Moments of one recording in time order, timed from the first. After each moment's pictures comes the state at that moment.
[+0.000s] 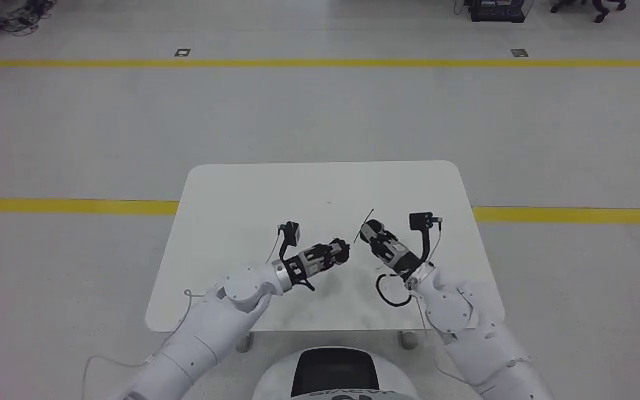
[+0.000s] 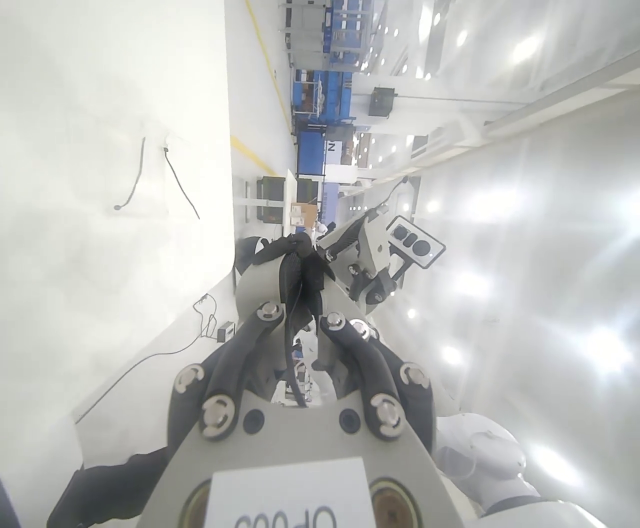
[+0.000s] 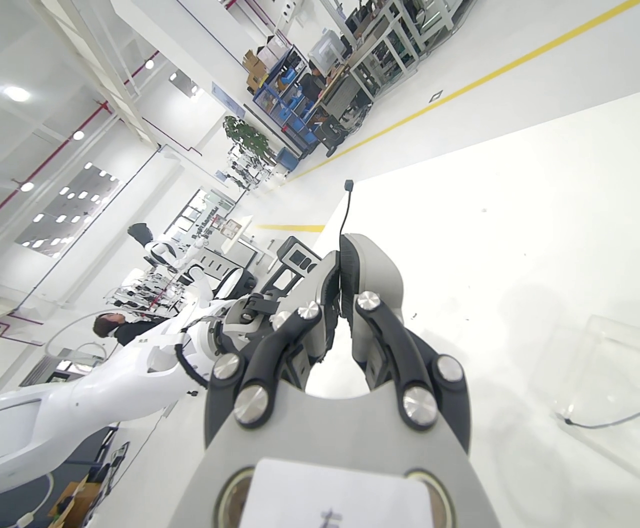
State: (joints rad) left arm 1.29 -1.22 -0.84 -1.24 -0.49 -0.27 -0.58; right arm -1.59 -1.19 1.16 -1.58 -0.49 -0.34 0.11
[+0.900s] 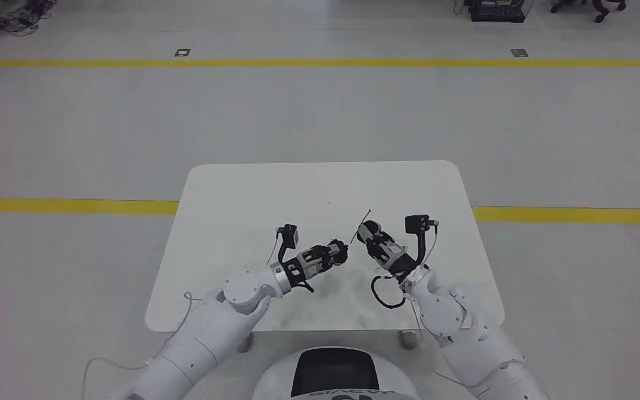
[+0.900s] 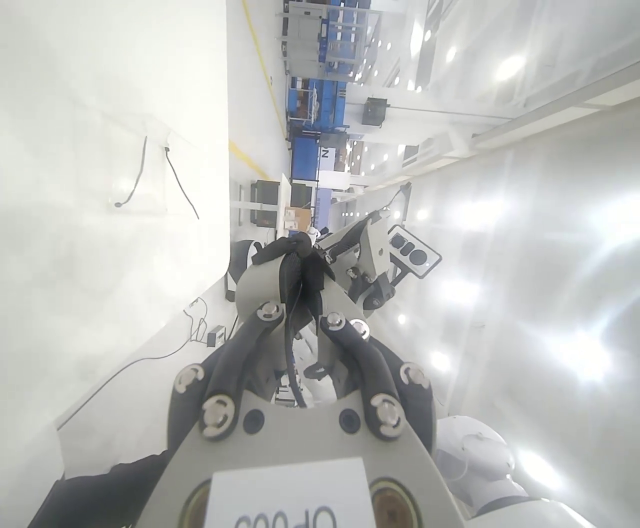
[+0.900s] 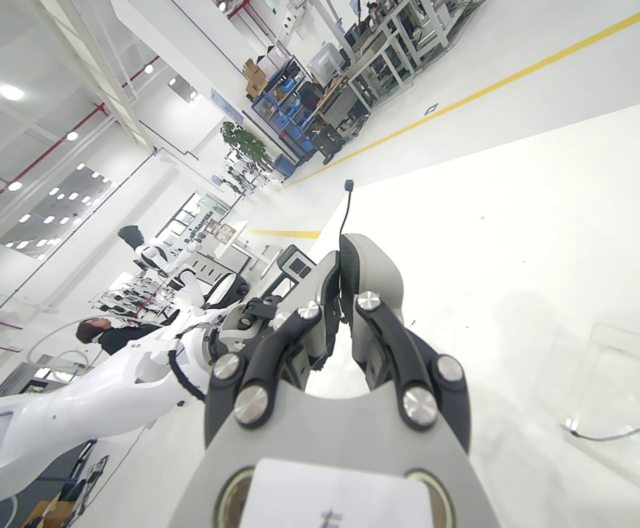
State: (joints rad) left arm 1.30 -1.22 -0.85 -1.23 -0.52 -0.29 -0.58; right arm -1.59 -1.20 1.12 -1.57 -0.53 -0.32 0.05
